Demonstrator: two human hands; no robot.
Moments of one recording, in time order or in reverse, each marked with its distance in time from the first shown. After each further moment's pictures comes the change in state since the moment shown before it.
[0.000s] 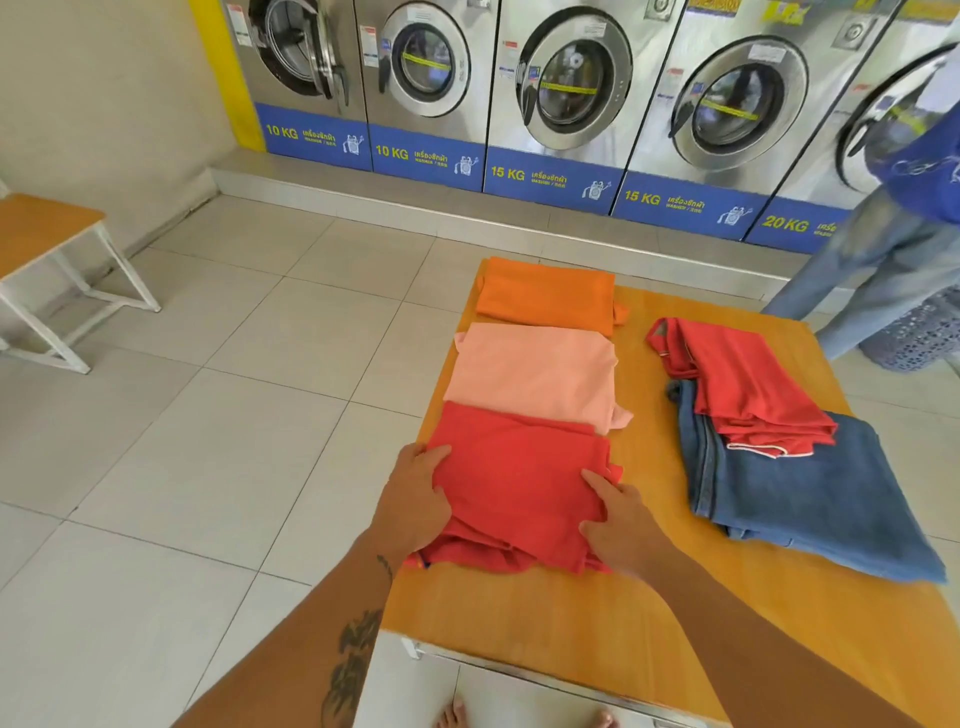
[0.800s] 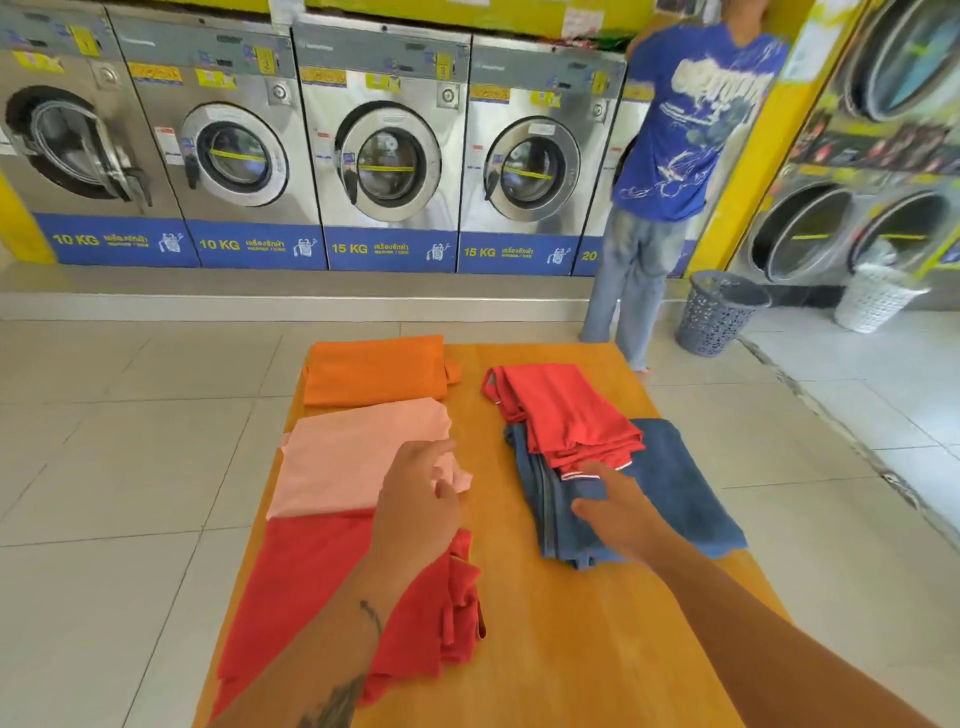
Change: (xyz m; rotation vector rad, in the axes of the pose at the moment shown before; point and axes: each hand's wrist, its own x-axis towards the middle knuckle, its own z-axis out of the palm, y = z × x) left_hand 0.036 0.201 0.066 -0.213 0.073 0.443; right_hand -0.017 0.080 -0.155 0.299 0.389 0.050
